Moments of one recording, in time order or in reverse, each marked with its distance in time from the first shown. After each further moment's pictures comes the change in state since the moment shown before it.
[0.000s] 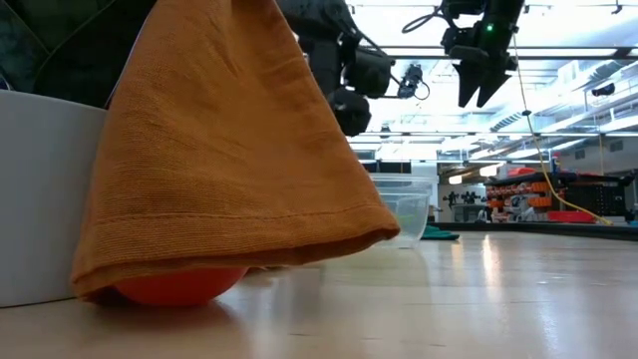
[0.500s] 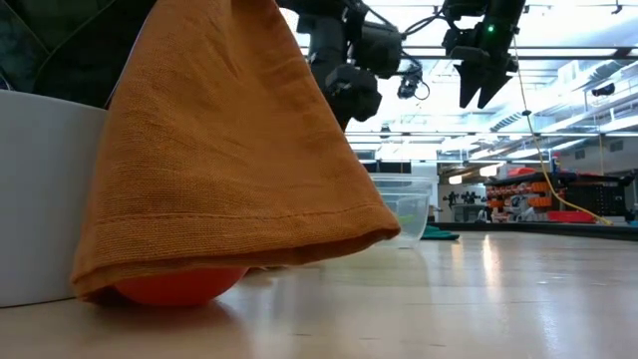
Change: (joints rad) left arm -0.088 -0.027 0.000 0.014 0.005 -0.015; right arm -0.023 0.000 0.000 -0.001 -0.025 -0.014
